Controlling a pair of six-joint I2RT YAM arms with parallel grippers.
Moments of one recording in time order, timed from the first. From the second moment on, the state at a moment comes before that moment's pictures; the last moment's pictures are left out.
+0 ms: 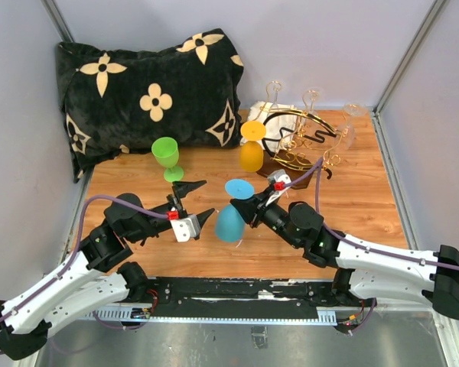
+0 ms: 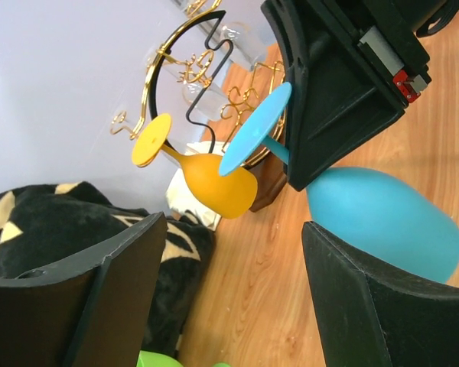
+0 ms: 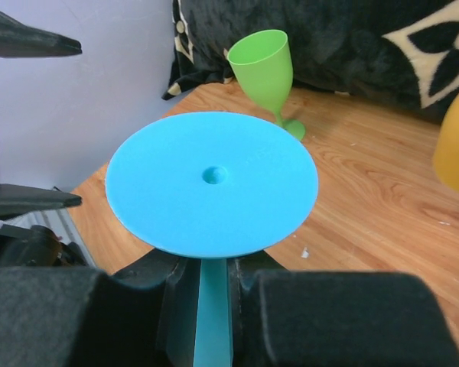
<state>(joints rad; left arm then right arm) -0.86 0.58 0.71 -0.18 0.25 0.77 1.13 1.00 0.55 0.49 0.28 0.35</state>
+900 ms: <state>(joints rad) -0.86 0.73 0.85 0.00 0.16 0.09 1.13 0.84 0.48 0.28 0.06 -0.16</state>
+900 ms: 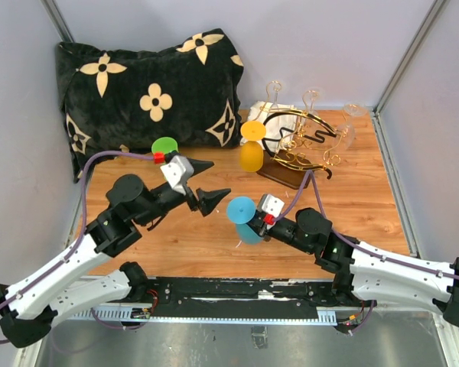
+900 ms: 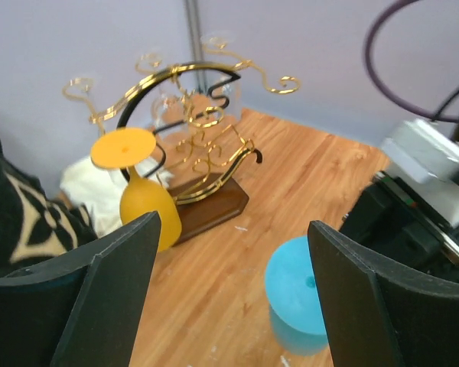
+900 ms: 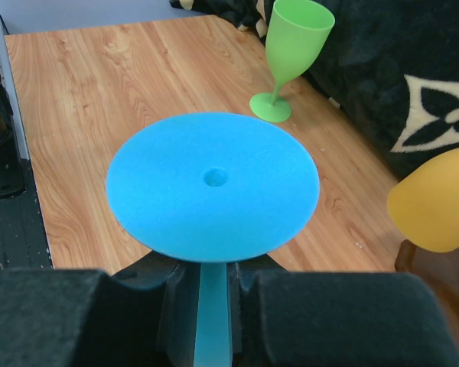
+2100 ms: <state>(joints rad) -0.86 0.95 0.90 -0.21 -0.03 -0.29 1.13 0.72 0.47 0.33 0.07 -0.27</state>
